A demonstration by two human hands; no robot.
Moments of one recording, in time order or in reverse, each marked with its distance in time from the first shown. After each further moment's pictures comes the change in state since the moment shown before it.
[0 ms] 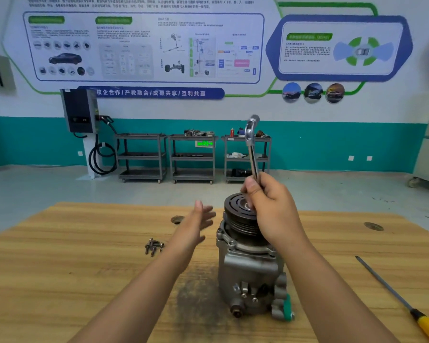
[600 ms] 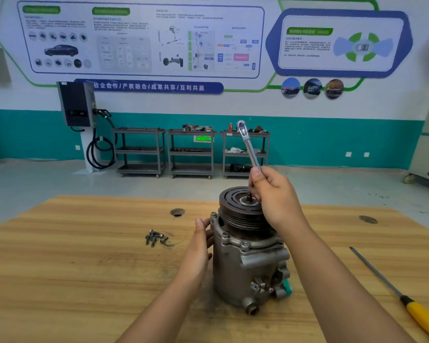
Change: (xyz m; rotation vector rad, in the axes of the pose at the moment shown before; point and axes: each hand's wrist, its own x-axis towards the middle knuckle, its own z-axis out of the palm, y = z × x) left_hand -0.030 -0.032 0.026 -0.236 0.076 -0.055; right_hand 0.008 0.010 -0.007 -0.013 0.008 0.036
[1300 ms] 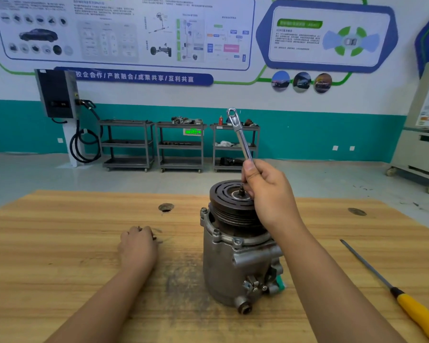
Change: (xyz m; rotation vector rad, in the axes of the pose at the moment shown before) left_hand 0.081 -0.047 -0.110 1.509 0.434 0.013; right_hand -0.005 0.000 0.002 0.038 0.020 -0.056
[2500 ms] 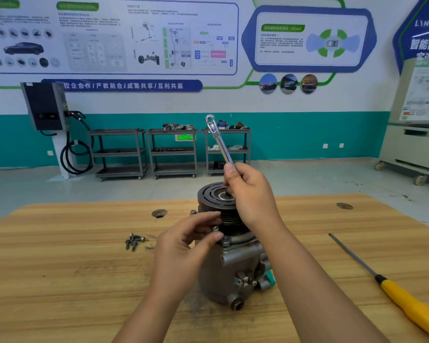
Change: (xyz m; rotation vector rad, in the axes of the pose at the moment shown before) left_hand -0.122 0.085 -0.110 -1.296 0.088 0.573; right_hand -0.006 -0.005 0.003 -0.030 0.013 0.002
